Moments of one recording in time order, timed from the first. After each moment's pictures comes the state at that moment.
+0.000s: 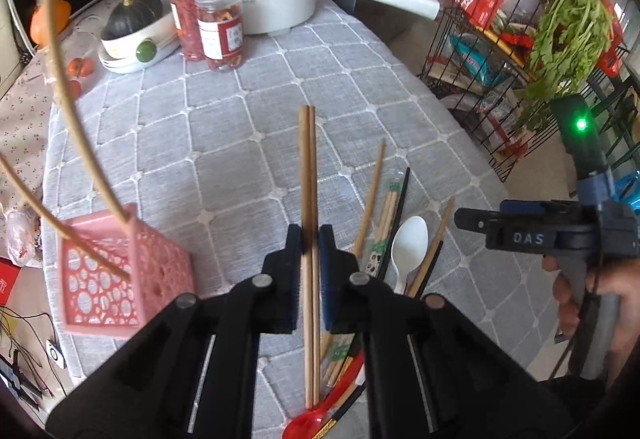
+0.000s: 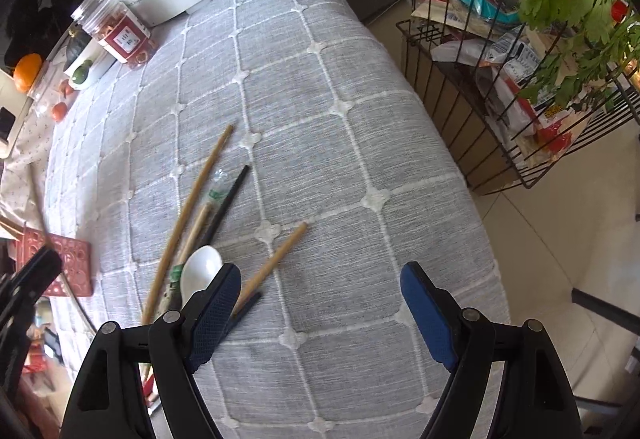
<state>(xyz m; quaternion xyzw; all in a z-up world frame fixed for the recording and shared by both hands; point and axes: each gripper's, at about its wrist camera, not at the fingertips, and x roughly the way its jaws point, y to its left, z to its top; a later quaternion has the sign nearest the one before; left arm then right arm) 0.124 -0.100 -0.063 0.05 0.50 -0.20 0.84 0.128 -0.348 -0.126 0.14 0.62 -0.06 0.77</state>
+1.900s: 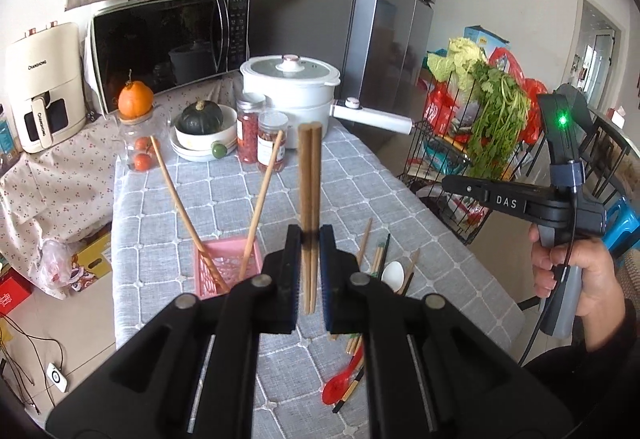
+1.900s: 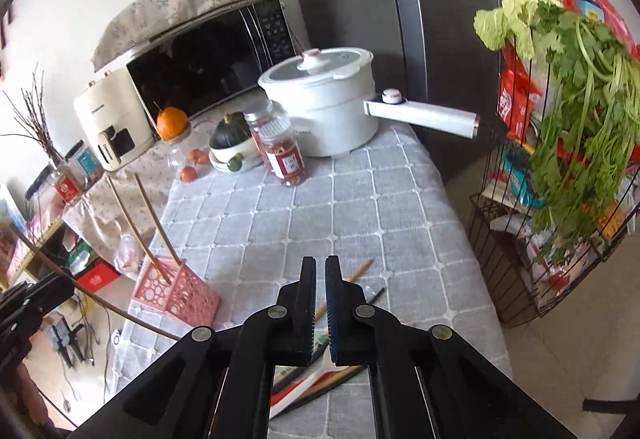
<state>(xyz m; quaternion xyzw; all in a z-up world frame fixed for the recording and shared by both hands) 0.035 -0.005 0.041 0.01 0.32 -0.21 0.93 0.079 -0.273 0.024 0.09 0.38 0.05 0.92</state>
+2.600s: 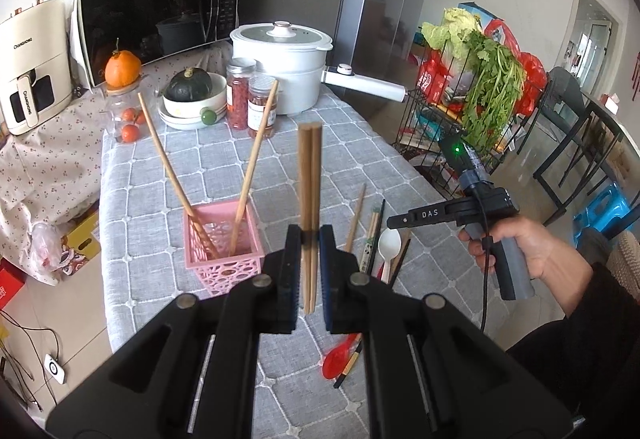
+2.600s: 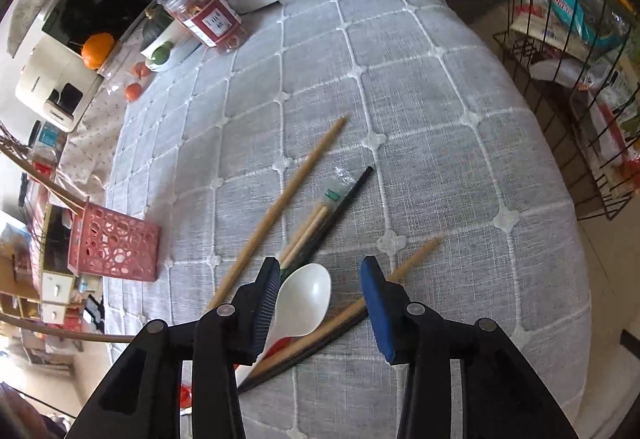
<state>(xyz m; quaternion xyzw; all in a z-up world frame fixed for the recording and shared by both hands) 0.036 -0.002 0.014 0.02 0.37 -0.23 0.90 0.142 -0.307 -0.135 0.18 0.59 0.07 0.78</state>
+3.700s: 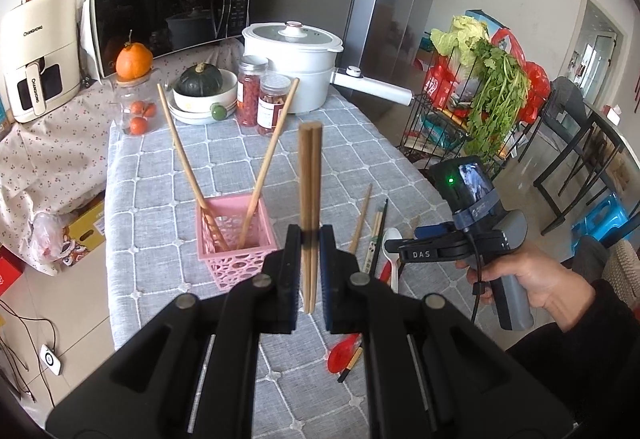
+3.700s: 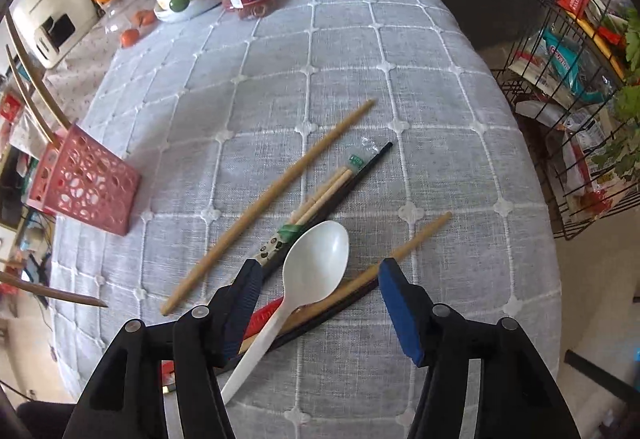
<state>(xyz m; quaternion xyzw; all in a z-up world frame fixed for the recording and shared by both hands) 0.034 0.014 0.015 0.00 0.37 -0.22 0.90 0.121 -0.246 -0.122 0.03 0.59 0.02 0.80</state>
